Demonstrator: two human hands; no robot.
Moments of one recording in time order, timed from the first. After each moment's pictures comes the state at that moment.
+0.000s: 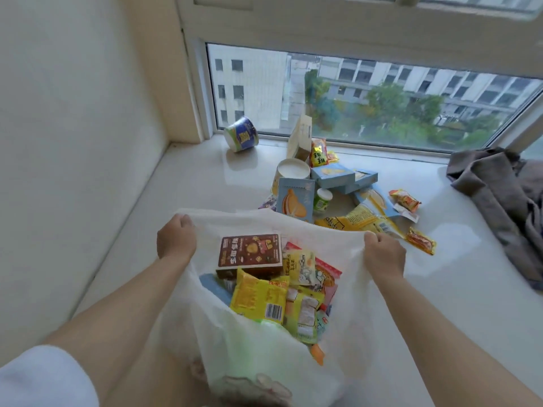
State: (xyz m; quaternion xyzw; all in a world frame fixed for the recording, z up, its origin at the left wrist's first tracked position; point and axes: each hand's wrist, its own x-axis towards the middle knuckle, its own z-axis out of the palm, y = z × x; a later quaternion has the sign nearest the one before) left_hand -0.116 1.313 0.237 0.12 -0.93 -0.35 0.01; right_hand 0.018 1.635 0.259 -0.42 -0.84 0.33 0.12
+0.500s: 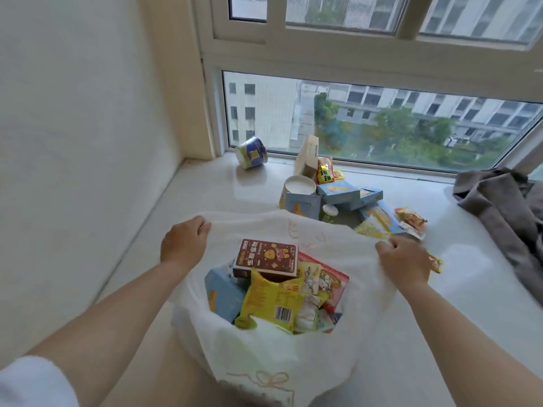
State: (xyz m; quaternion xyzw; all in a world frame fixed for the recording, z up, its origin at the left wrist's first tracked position) left_hand -0.107 1.298 0.265 -0.06 -0.97 -0.23 0.10; right_hand 0.026 1.660 0.287 -0.34 -0.90 0.24 0.15
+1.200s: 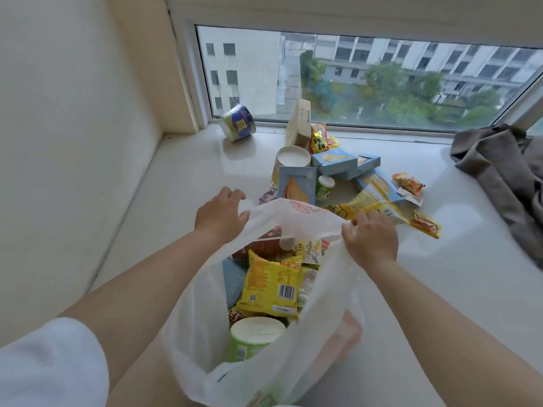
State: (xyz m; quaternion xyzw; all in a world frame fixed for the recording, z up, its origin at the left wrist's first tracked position) left_hand -0.130 1.368 0.260 -0.21 -0.97 -0.13 -0.01; right_hand -0.003 1.626 0.242 -0.24 -0.97 0.01 0.09
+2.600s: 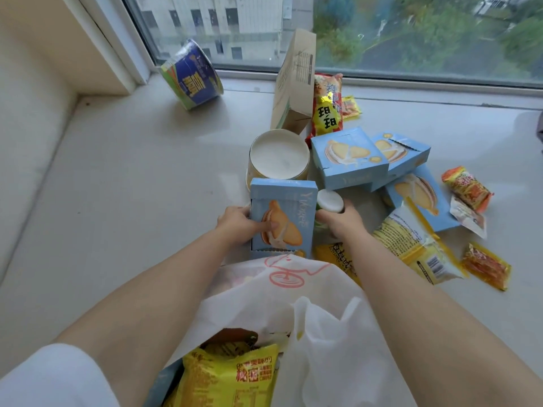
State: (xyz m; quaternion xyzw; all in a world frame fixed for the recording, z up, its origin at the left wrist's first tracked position) left_hand -0.322 1.537 0.073 0.06 -0.83 -0.39 -0.40; right_hand -0.247 1.737 0.086 -0.46 -0.69 0.55 -0.10
